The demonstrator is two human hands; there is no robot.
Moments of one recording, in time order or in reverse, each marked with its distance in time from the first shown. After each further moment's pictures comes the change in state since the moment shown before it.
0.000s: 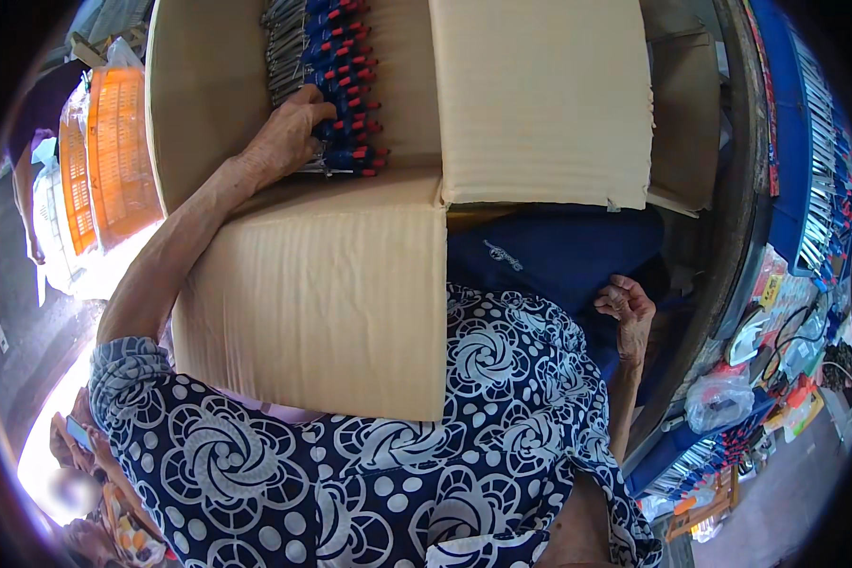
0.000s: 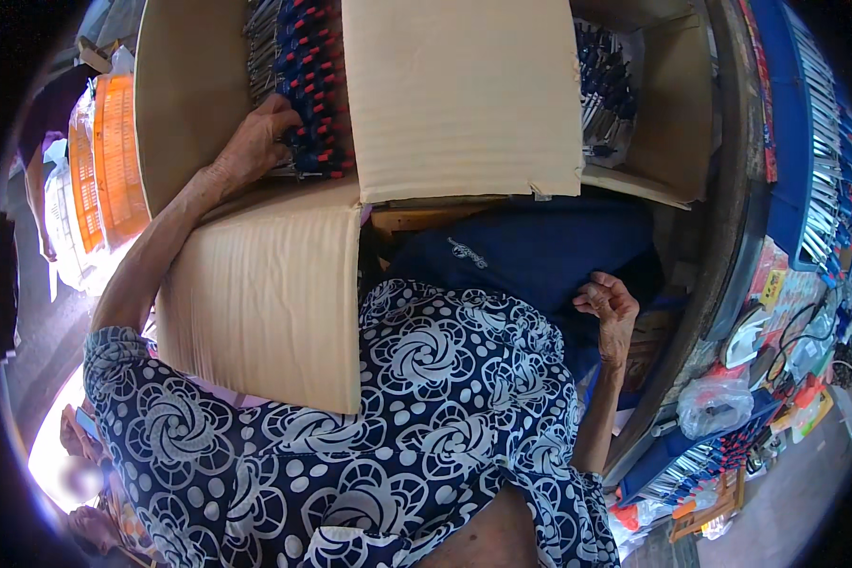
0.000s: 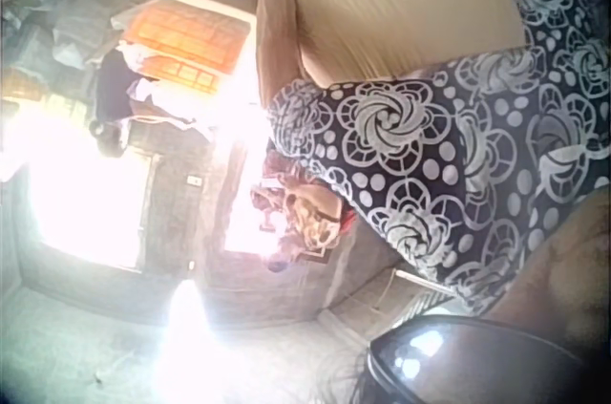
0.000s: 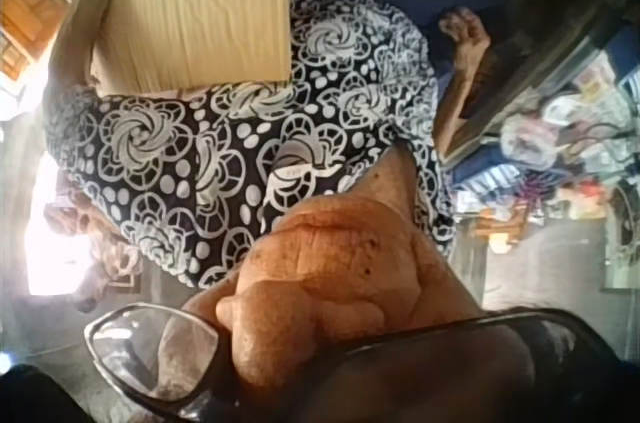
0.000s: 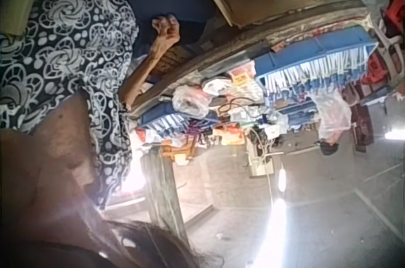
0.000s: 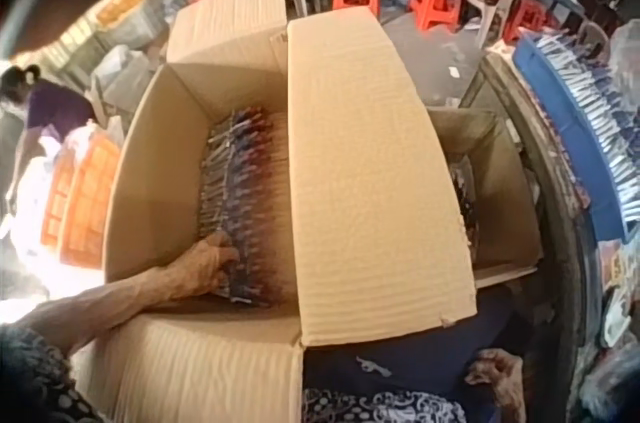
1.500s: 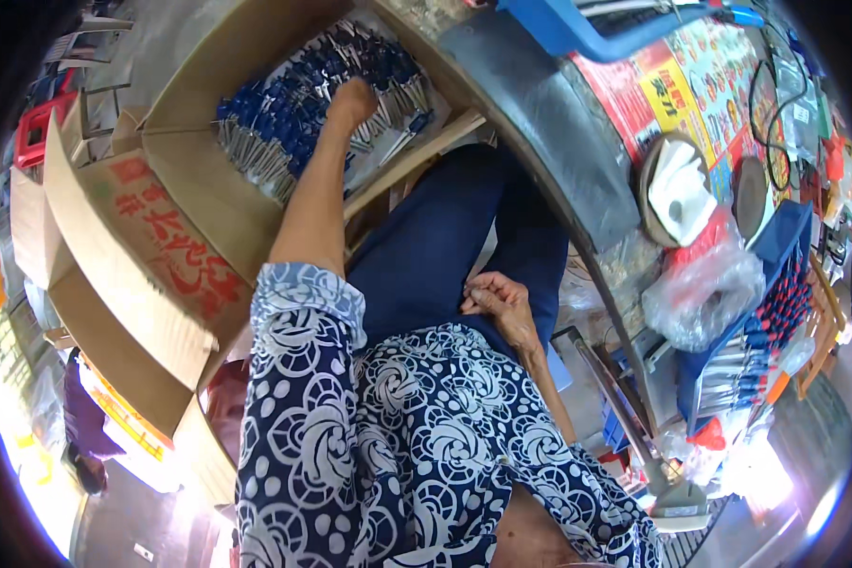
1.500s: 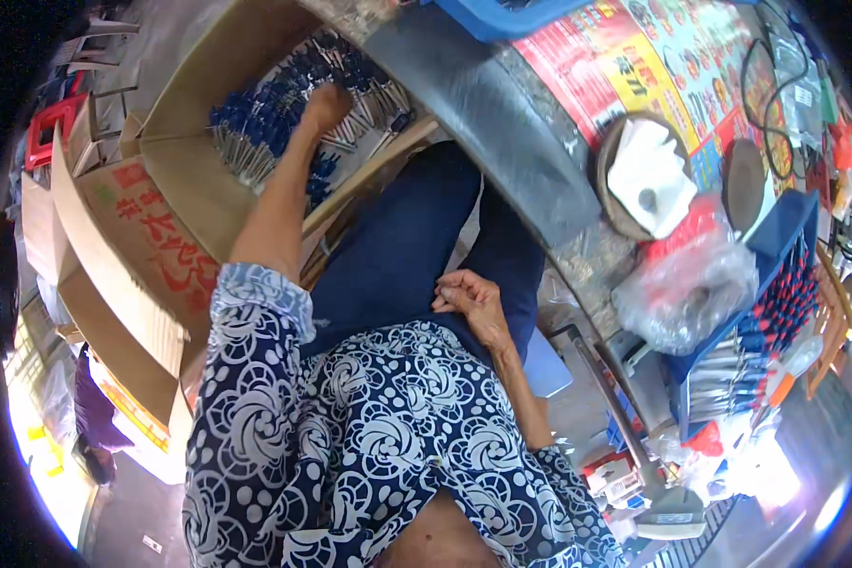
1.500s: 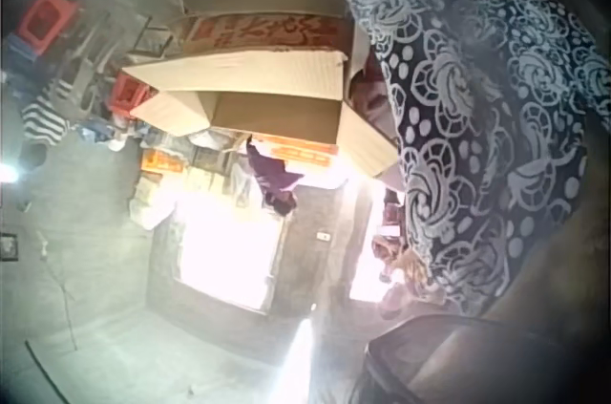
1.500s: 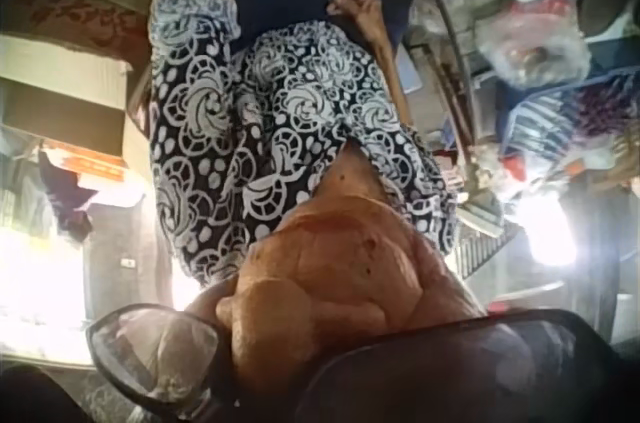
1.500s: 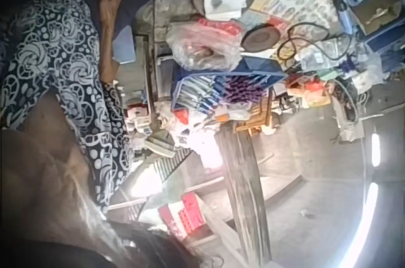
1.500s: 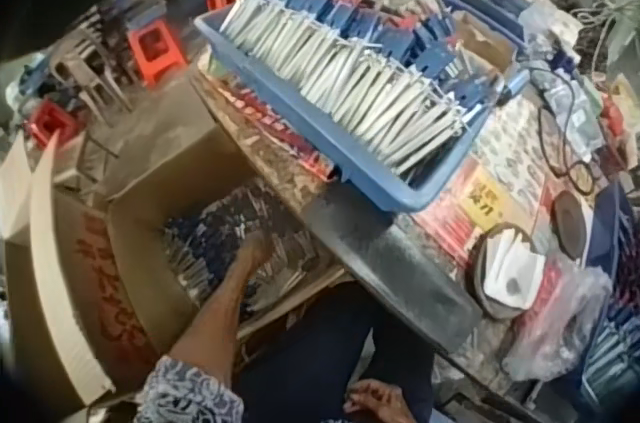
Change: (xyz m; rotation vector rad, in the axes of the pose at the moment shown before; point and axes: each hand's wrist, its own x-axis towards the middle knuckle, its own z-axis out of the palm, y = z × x) left_hand 0.361 0.209 0.199 0.067 -0.125 0.008; right_hand -0.015 0.085 0.023 0.711 0.010 0.058
